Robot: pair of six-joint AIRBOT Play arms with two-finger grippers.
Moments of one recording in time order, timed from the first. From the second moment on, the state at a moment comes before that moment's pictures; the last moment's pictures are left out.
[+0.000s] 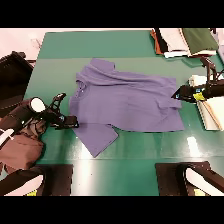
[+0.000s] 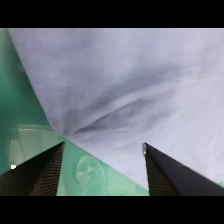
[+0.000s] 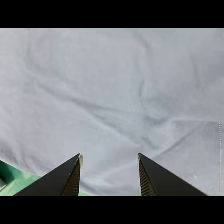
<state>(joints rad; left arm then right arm) -0.18 -1.10 0.70 1.16 -1.05 -1.58 -0.19 -1.03 1.04 -1.12 1.29 1.45</state>
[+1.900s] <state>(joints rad) -0.19 -1.02 0.73 1.18 -0.95 -1.60 -0.65 -0.98 0.71 -1.17 1.40 1.41</state>
